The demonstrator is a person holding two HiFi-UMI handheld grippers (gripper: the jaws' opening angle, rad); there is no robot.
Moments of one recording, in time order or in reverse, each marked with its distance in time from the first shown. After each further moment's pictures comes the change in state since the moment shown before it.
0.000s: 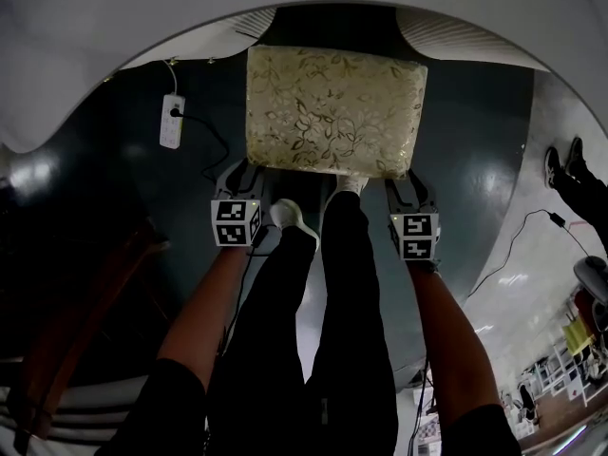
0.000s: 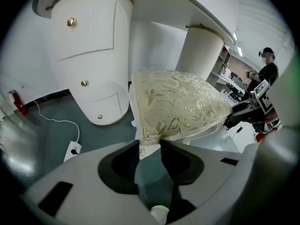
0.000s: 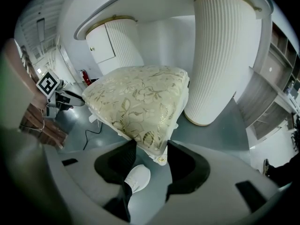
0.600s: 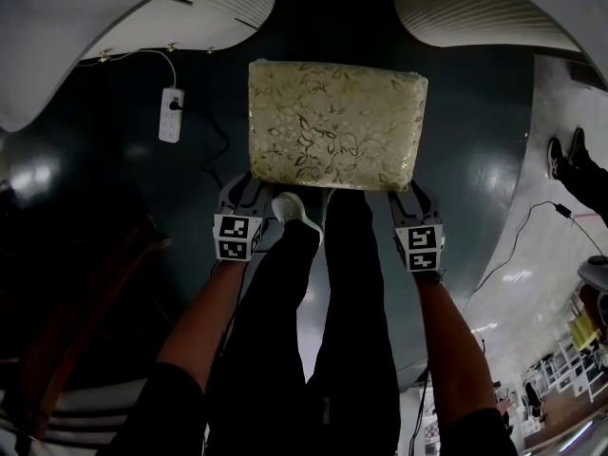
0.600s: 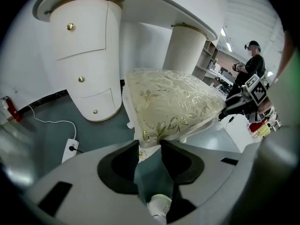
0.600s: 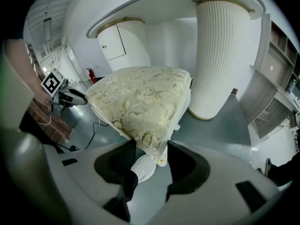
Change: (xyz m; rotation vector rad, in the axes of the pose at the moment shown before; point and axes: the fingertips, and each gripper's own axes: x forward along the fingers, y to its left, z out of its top) left arm -0.002 -0.001 0.003 0.095 0.017 -0.067; right arm -0.001 0.001 0.000 -0.023 0.002 0.036
